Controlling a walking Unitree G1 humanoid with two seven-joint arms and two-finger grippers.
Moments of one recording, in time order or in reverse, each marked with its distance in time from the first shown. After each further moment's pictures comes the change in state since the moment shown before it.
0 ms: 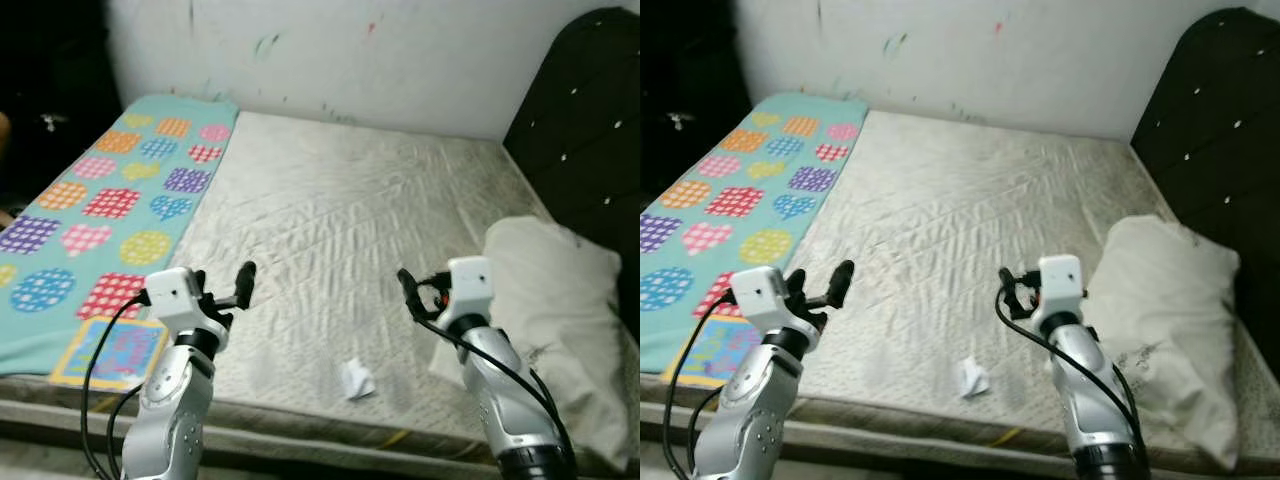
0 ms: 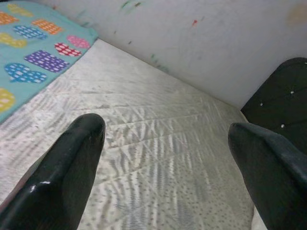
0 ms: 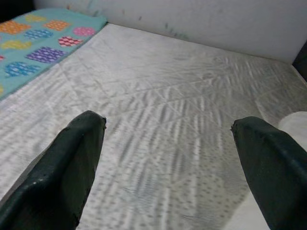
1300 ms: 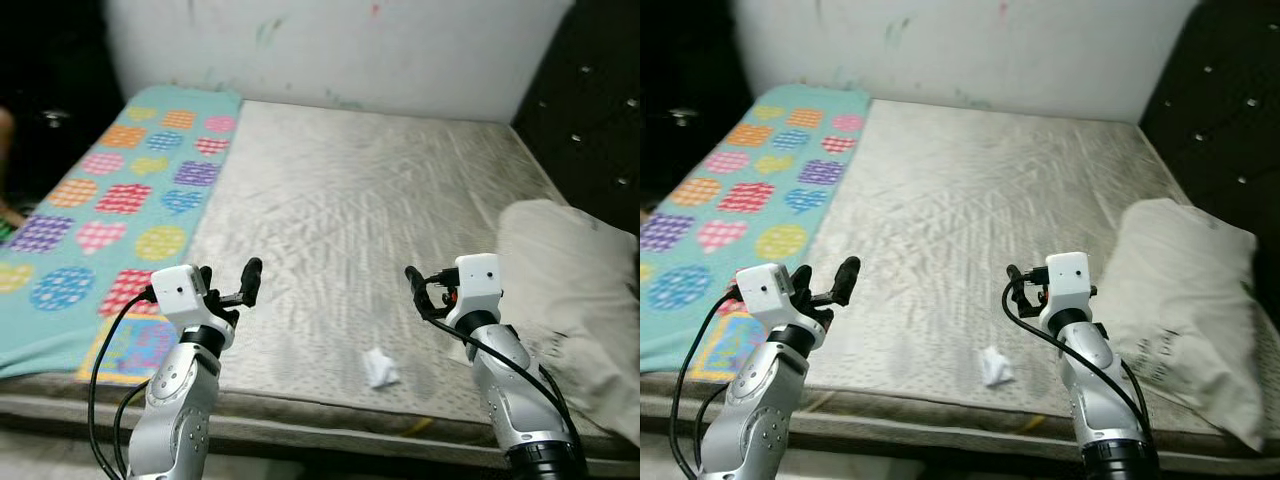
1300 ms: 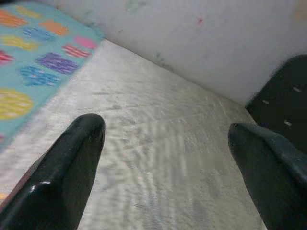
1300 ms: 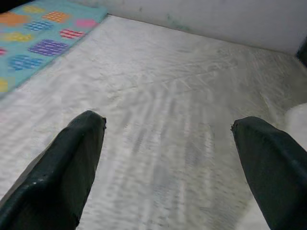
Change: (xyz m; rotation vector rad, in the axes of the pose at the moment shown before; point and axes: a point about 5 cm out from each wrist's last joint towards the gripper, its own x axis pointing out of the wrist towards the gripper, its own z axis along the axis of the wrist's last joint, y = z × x) left arm 0.002 -0.004 0.003 -0.002 -0.017 -0.015; right arm 0.001 -0.008 0.001 -0.017 0.002 -0.019
